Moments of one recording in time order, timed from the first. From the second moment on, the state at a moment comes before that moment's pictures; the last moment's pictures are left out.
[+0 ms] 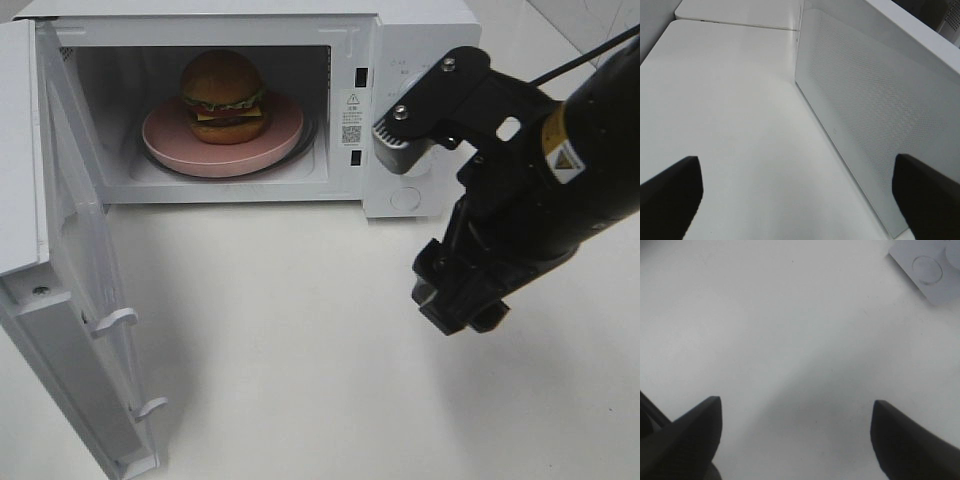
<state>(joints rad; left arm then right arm) 0.04 0.00 -0.50 -0.12 1.04 0.00 0.78 1.32 -0.87 -0.28 0.72 0.09</state>
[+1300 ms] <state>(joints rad) 0.04 0.00 -0.50 -0.12 1.04 0.00 0.39 0.69 -0.64 -0.23 1.15 0.14</state>
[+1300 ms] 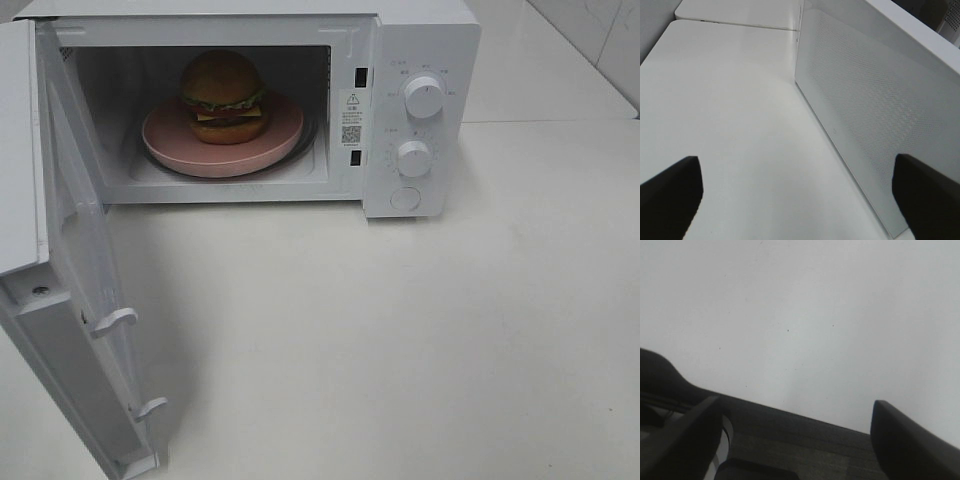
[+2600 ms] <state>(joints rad) 0.04 0.00 -0.50 -0.12 1.04 0.00 0.10 0.00 -0.51 -0.13 1.02 0.14</state>
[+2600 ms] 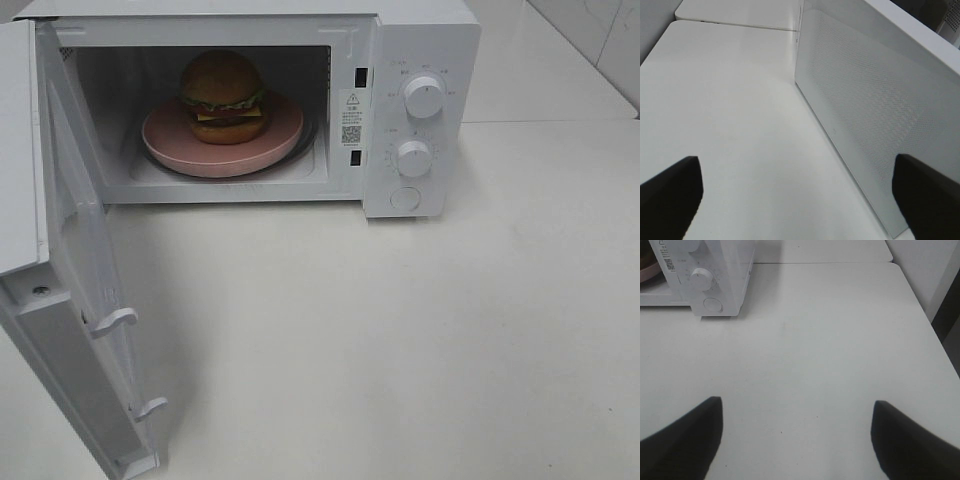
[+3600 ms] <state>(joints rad) 0.04 0.00 -0.50 -0.12 1.04 0.00 0.10 0.00 -0.51 -0.13 1.02 0.14</state>
